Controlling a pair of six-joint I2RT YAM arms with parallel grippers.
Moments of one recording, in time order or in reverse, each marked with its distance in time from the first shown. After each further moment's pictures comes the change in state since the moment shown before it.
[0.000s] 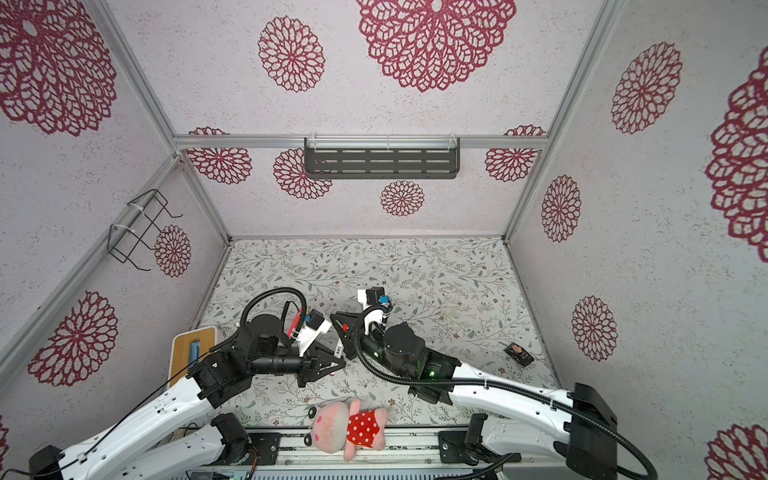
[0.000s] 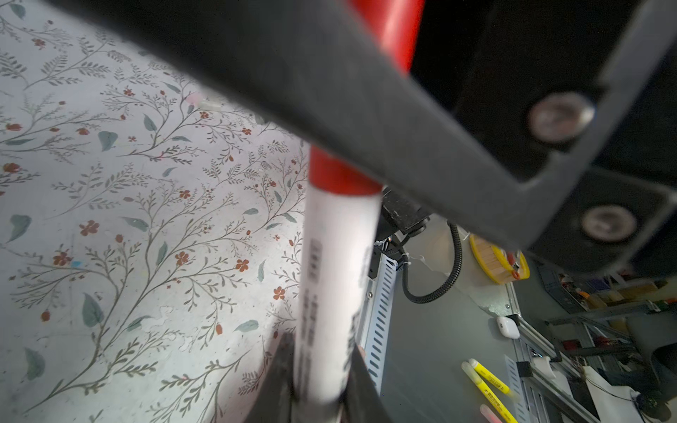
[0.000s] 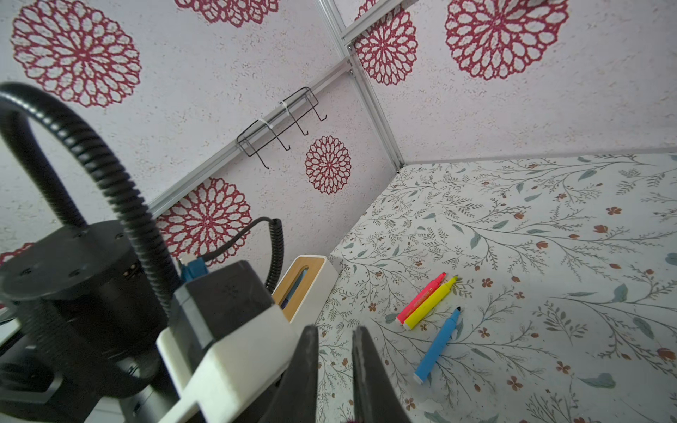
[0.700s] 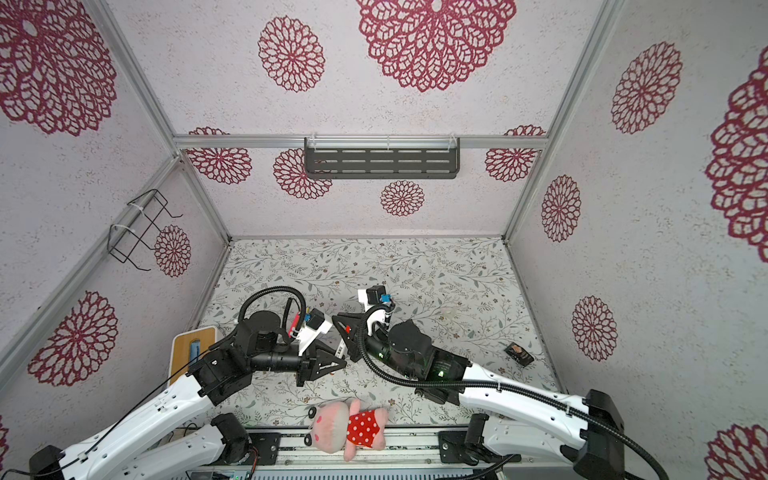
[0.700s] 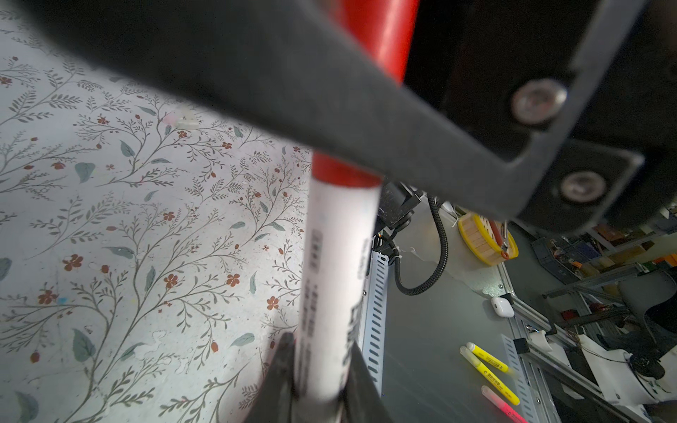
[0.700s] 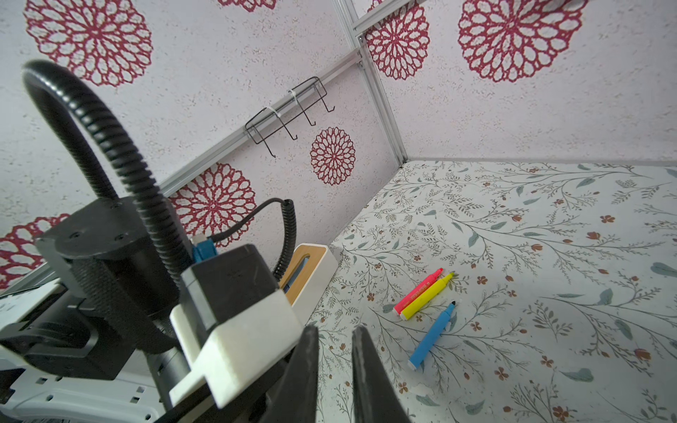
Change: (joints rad) left arm 0.021 0.012 0.018 0.018 0.053 0.076; right arm 0.002 -0.051 0.061 -0.143 -0.030 -0.062
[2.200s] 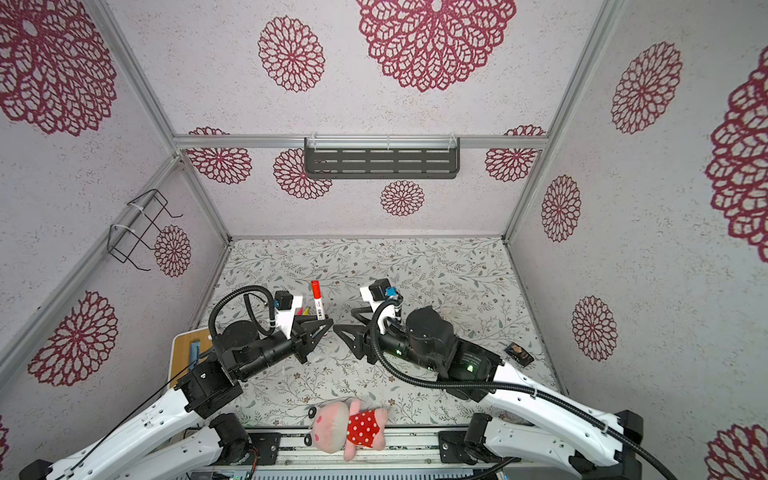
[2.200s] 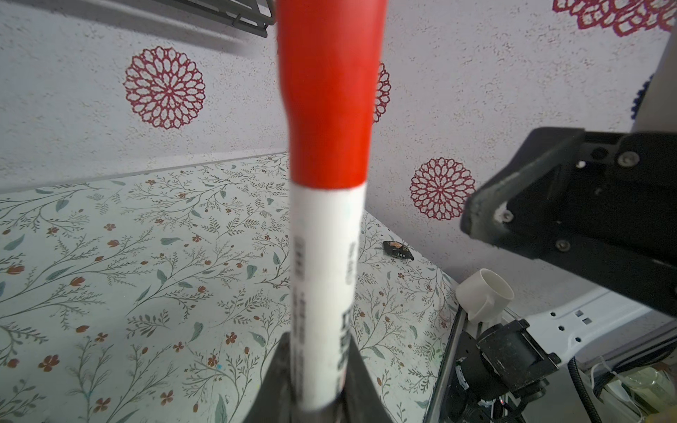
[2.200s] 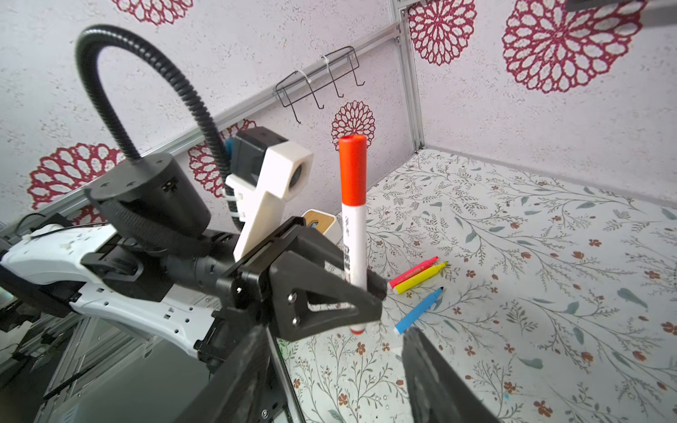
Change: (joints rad) left arm -0.070 -0.123 -0.070 0.248 -0.543 -0.100; right arm -0.099 -0.058 0.206 -0.332 -0.193 -0.149
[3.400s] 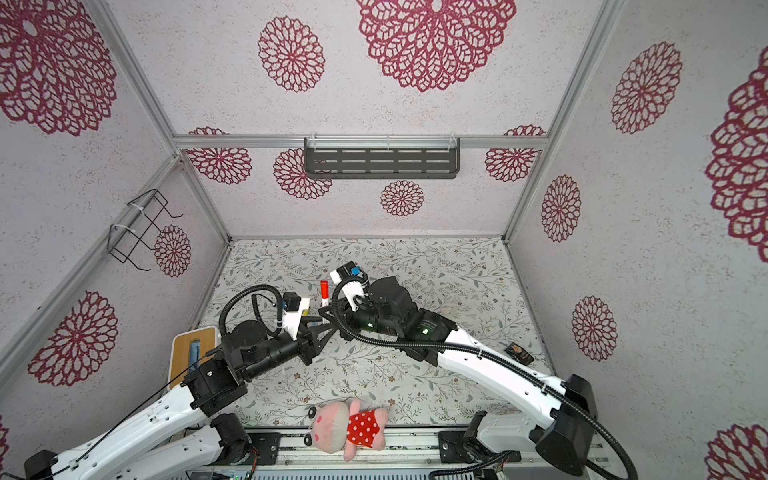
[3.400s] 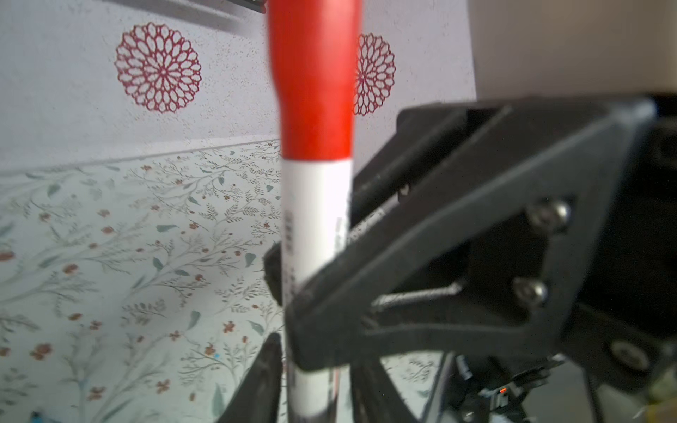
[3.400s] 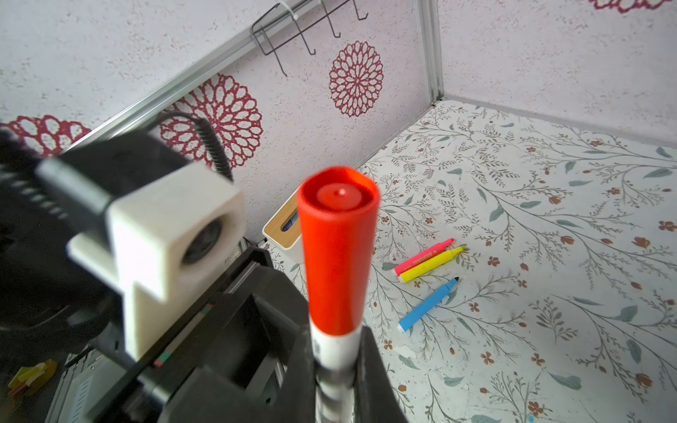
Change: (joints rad) left arm -0.031 0.042 0.003 -0.013 -0.030 -0.010; right arm -0.112 0.284 0.134 0.002 -0.184 0.013
